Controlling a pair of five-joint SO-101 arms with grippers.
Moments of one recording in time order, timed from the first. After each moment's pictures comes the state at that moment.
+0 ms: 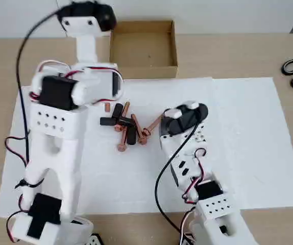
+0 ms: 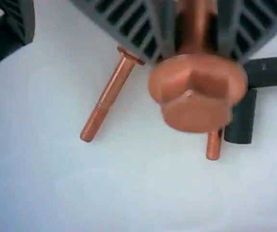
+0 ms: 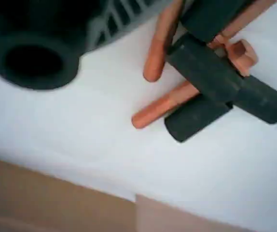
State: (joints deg) left arm 12.4 -5.0 -23.3 92.4 16.2; right arm -21.1 -57.7 85.9 -2.8 1.0
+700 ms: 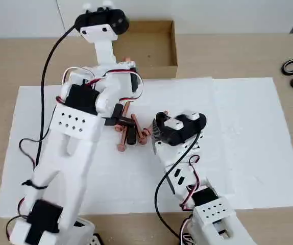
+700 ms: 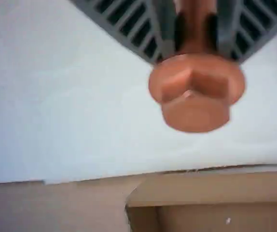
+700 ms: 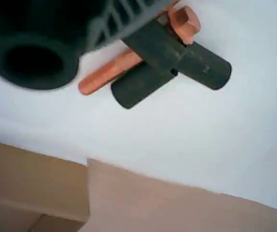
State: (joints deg) left arm 15.9 -10.1 -5.1 66.2 25.3; right arm -24.6 -57.7 91.3 -12.3 -5.1
